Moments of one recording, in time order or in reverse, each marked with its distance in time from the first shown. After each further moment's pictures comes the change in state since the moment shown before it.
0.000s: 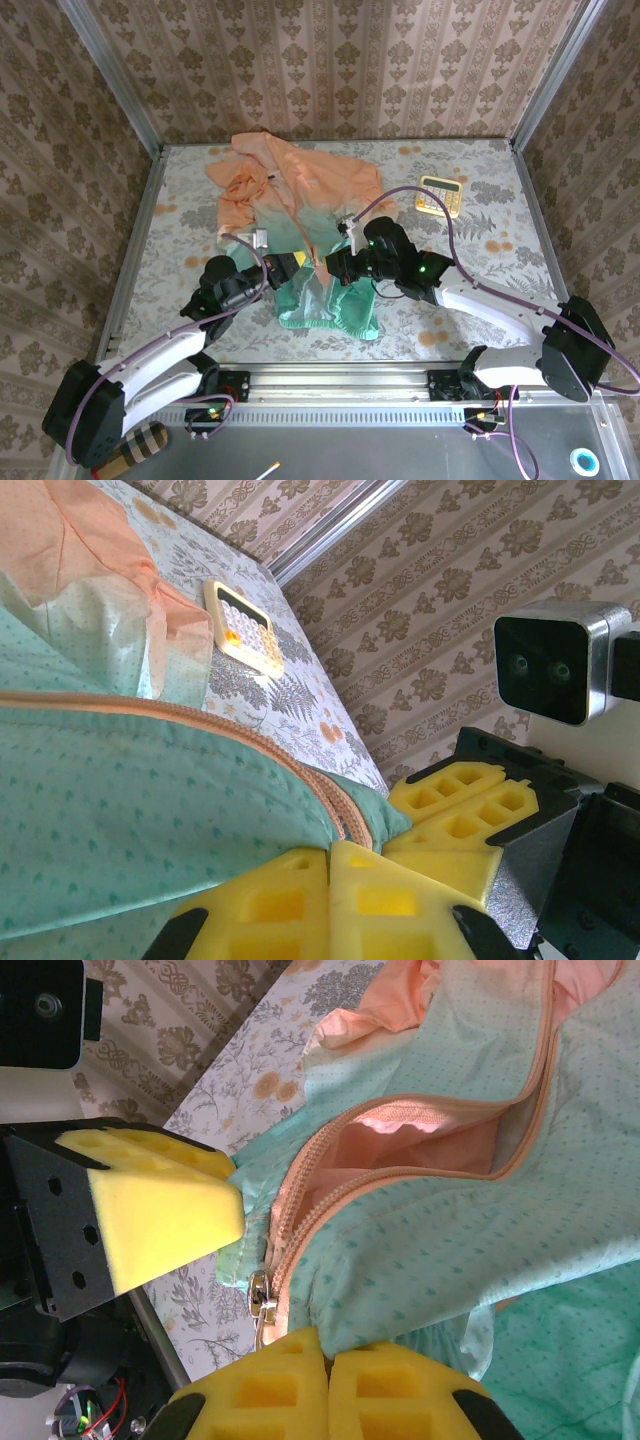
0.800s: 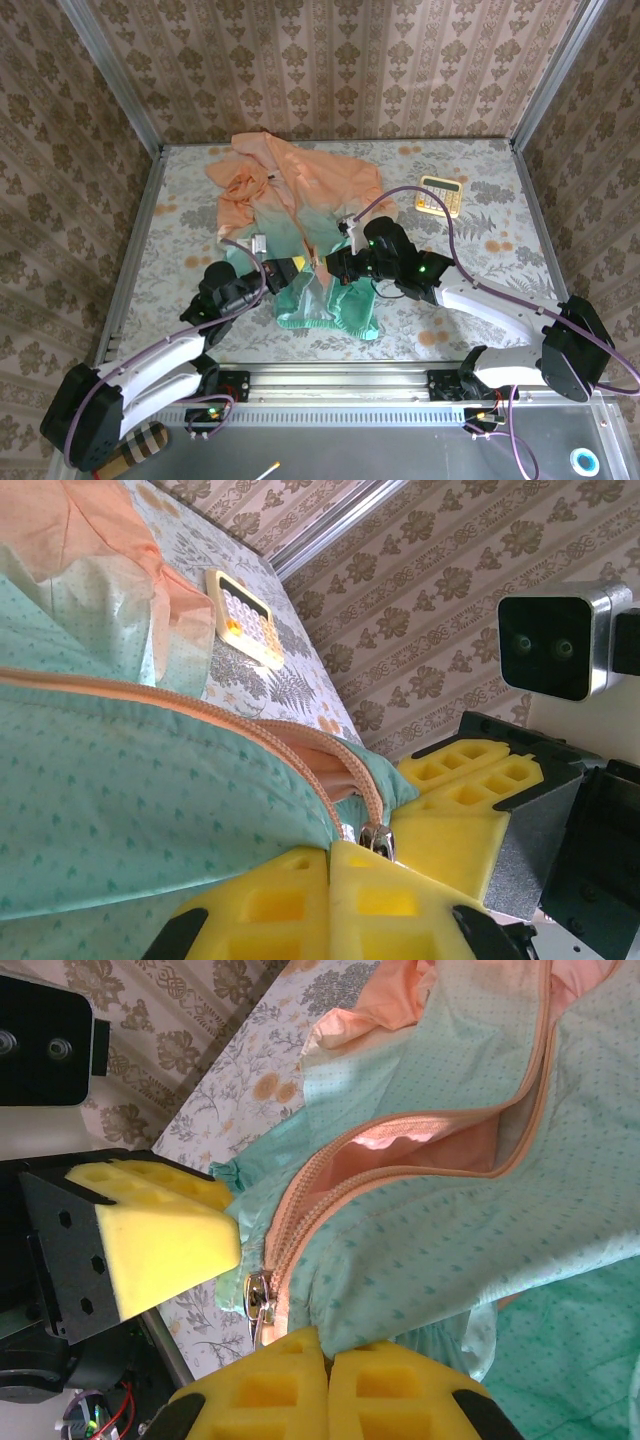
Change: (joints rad) left arm -0.013 -0.033 -0.048 0.019 -0.016 -0.030; right arm -0.001 0.001 0.000 0.000 0.001 0.025
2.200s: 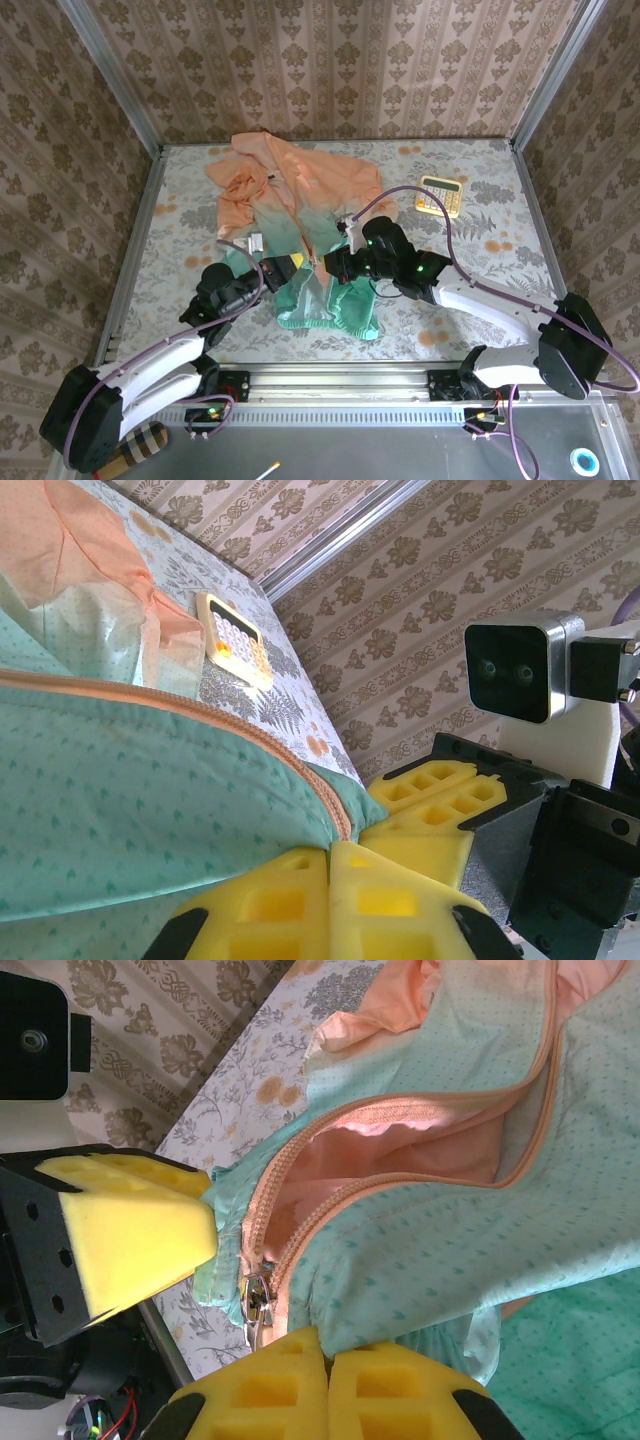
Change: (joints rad) left arm 0.000 -0.006 -0.005 0.048 -0.019 -0.026; right arm 0.000 0.017 0.000 0.026 -0.006 0.008
